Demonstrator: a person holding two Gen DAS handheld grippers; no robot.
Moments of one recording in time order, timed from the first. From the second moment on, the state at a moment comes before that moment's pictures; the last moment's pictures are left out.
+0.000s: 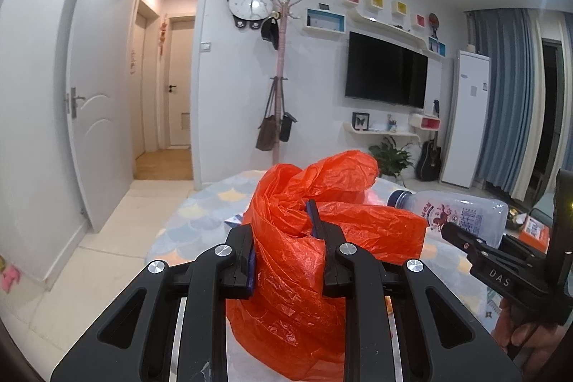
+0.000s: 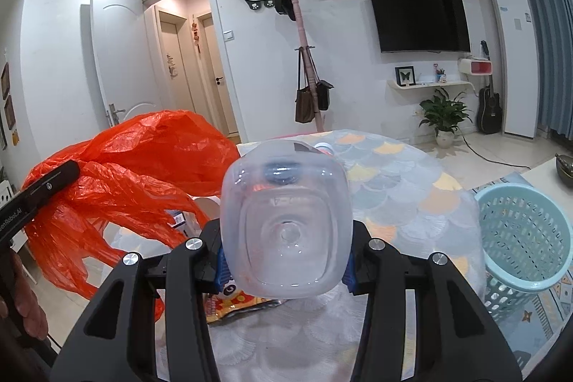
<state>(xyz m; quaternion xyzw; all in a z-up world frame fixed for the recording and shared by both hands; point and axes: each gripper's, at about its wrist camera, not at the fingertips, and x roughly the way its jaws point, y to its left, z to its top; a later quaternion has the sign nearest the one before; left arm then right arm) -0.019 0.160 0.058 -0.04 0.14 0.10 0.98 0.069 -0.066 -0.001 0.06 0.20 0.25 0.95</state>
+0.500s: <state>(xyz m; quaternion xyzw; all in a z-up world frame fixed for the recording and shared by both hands) -0.006 0.139 0.054 -0.04 0.16 0.07 0.98 0.075 -0.089 -0.009 0.07 0.21 0.22 0.95</state>
